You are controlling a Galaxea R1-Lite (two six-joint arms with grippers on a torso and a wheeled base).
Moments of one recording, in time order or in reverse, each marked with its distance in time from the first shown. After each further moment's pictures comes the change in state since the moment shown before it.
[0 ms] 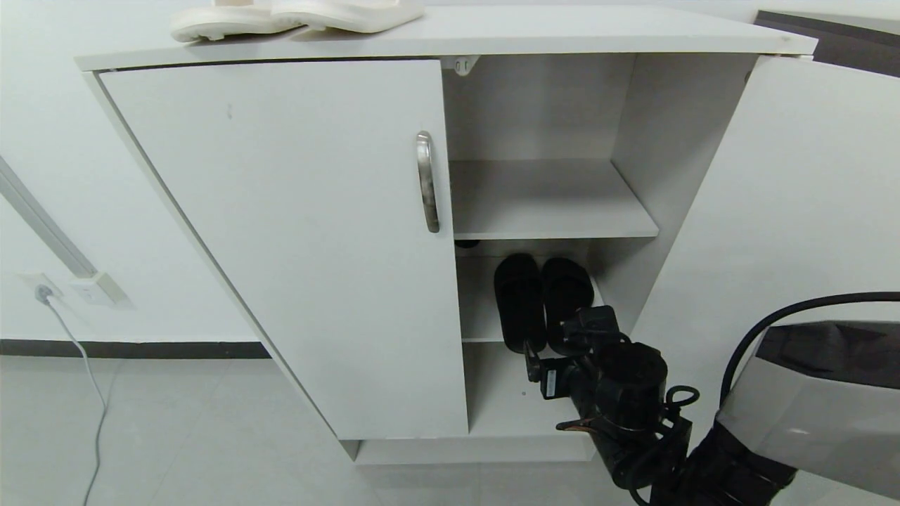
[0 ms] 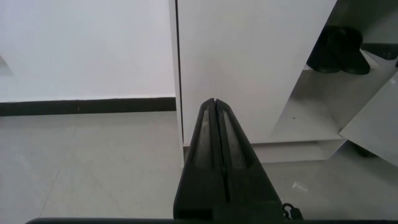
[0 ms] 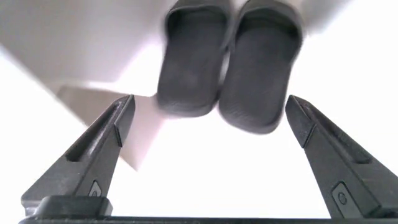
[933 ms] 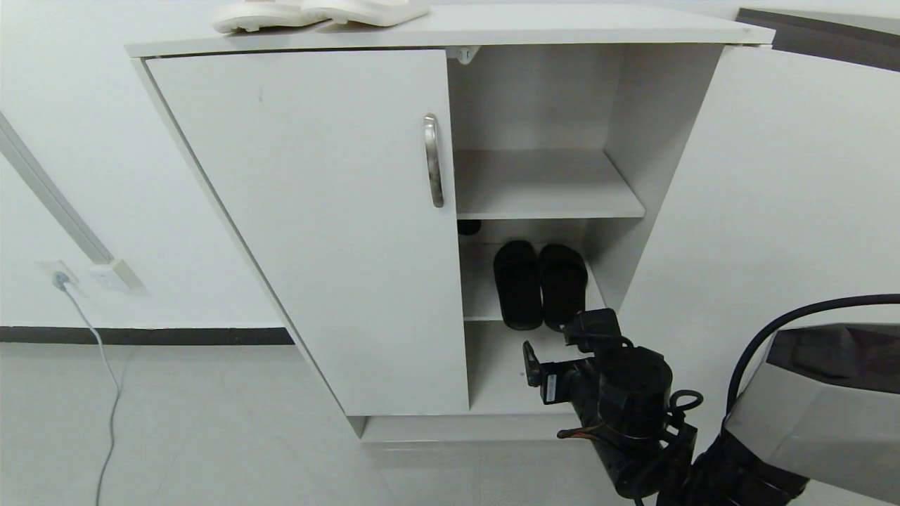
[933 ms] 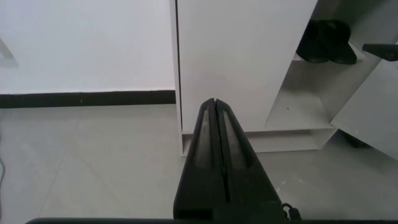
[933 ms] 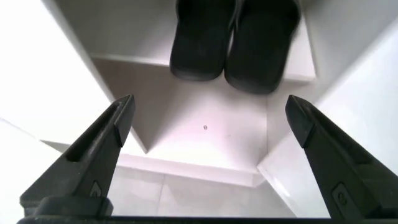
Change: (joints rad) left arm 0.000 0.000 -0.001 0.000 -0.001 -0.005; right arm 0.021 -0.019 0.020 -0.008 -0.017 -0.002
